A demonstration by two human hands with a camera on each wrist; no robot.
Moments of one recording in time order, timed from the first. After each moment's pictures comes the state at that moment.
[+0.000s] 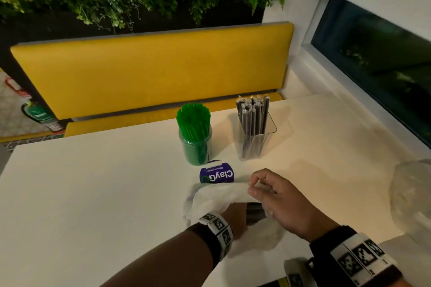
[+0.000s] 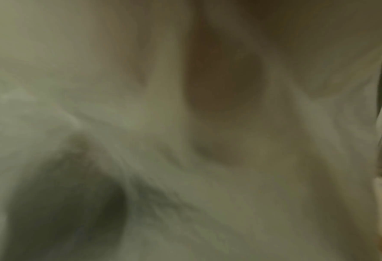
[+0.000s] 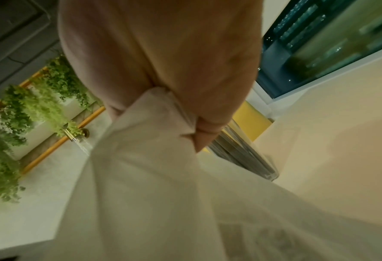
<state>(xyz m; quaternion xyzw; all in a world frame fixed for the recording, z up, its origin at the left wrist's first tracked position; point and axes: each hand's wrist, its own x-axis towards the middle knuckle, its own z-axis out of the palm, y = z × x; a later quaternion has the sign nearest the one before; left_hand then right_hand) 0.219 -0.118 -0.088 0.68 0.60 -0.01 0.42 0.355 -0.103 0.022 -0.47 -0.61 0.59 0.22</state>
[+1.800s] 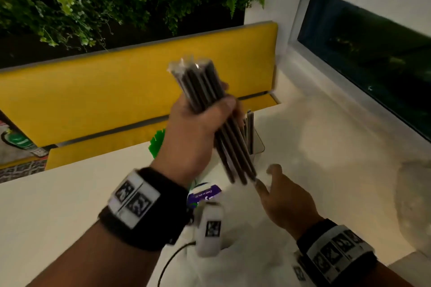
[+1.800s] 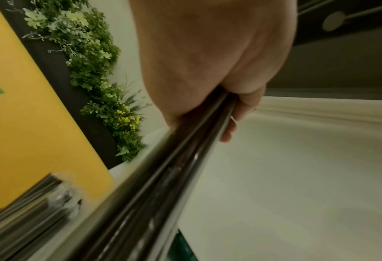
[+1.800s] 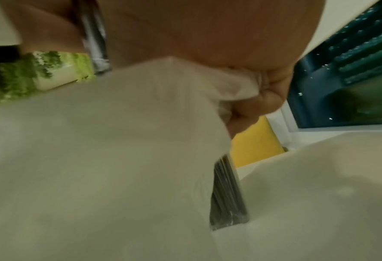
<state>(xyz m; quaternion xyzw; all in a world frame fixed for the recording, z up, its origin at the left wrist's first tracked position) 0.183 0.003 0.126 0.47 0.38 0.61 0.52 0.381 -0.014 -0.026 -0.66 -0.71 0.22 0.08</state>
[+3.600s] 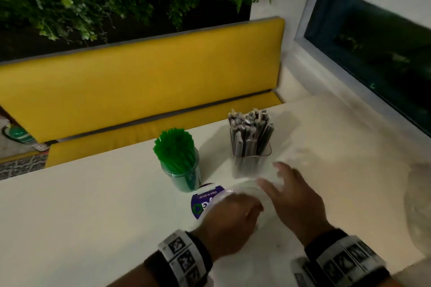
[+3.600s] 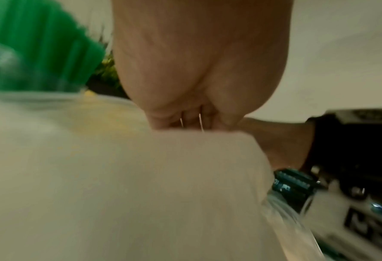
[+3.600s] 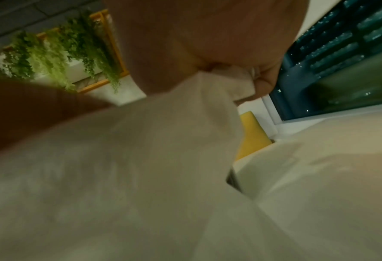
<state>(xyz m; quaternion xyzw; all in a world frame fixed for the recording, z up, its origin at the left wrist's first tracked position) 0.204 -0.050 -0.031 0.78 0.53 0.18 0.29 0.376 -0.010 -0.017 -0.68 -0.67 0.25 0.15</state>
